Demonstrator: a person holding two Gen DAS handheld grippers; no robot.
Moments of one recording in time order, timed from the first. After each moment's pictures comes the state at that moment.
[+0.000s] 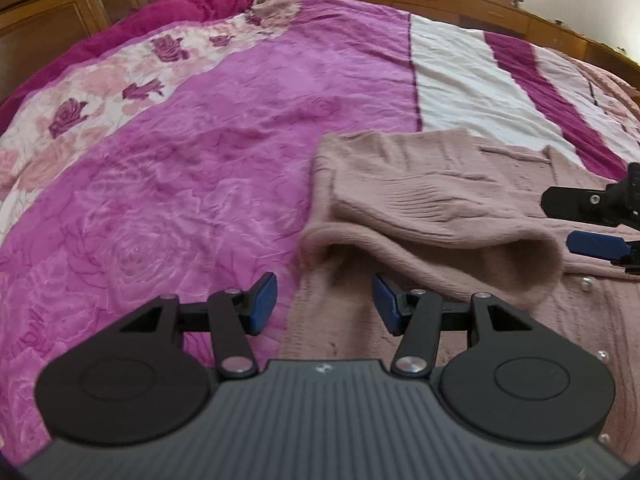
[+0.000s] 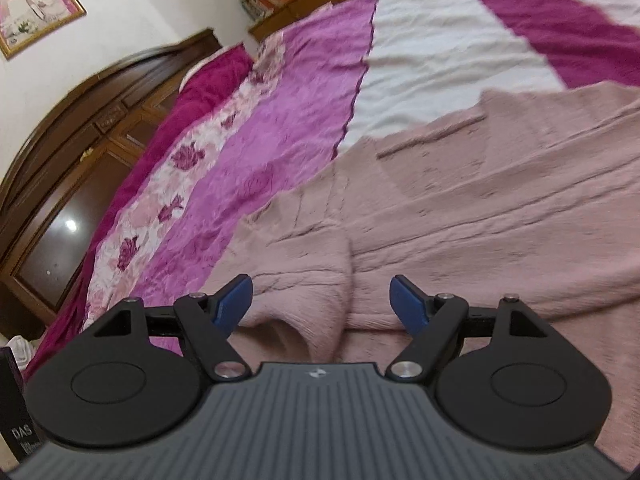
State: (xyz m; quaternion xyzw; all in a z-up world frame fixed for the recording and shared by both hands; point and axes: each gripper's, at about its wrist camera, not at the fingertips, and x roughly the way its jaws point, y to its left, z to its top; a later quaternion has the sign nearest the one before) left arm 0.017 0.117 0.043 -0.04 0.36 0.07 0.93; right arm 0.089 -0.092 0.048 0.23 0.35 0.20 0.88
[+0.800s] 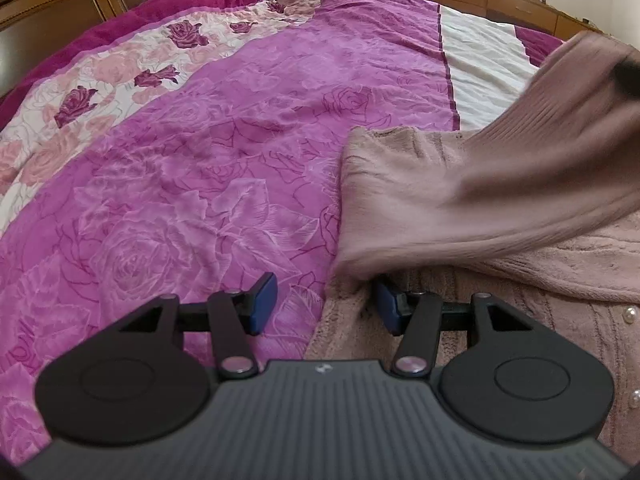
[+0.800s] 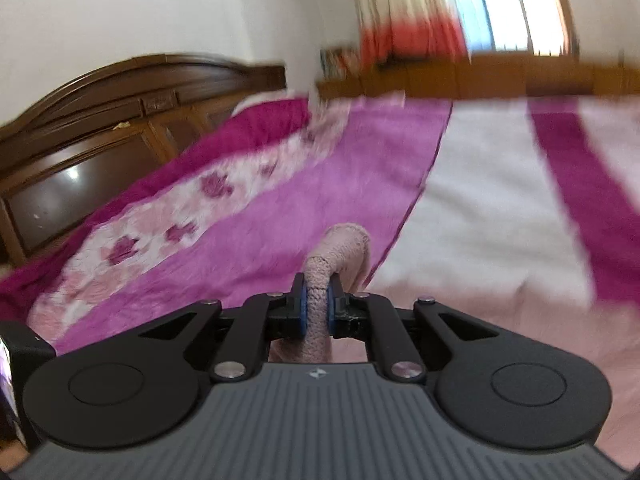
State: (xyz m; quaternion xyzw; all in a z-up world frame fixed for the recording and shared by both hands) left arm 0.051 0.124 0.029 -0.04 0.37 0.11 0.92; right arm 0.093 -0.057 0.121 0.05 0.18 0.22 0.96
